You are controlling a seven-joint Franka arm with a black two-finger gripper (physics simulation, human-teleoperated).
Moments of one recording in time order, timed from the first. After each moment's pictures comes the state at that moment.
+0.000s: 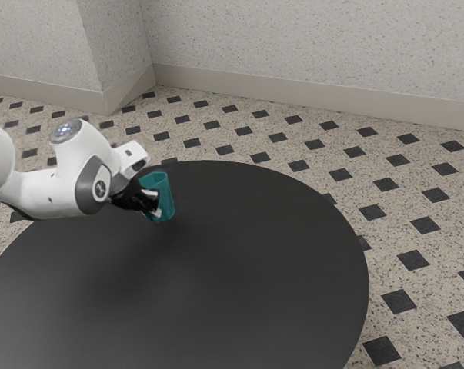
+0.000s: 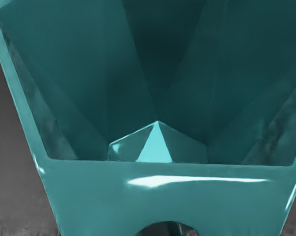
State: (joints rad) arm 0.01 0.11 0.08 -2.32 -0.26 2.85 0.03
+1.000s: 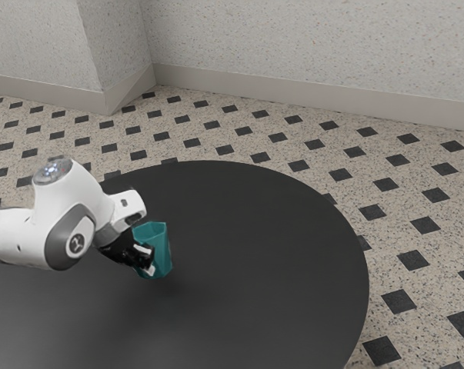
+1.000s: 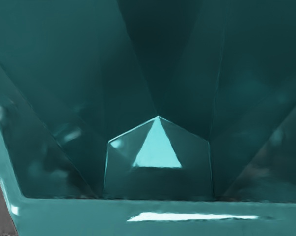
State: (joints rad) arm 0.14 -0.20 -0.20 -2.70 -0.25 2.81 0.01
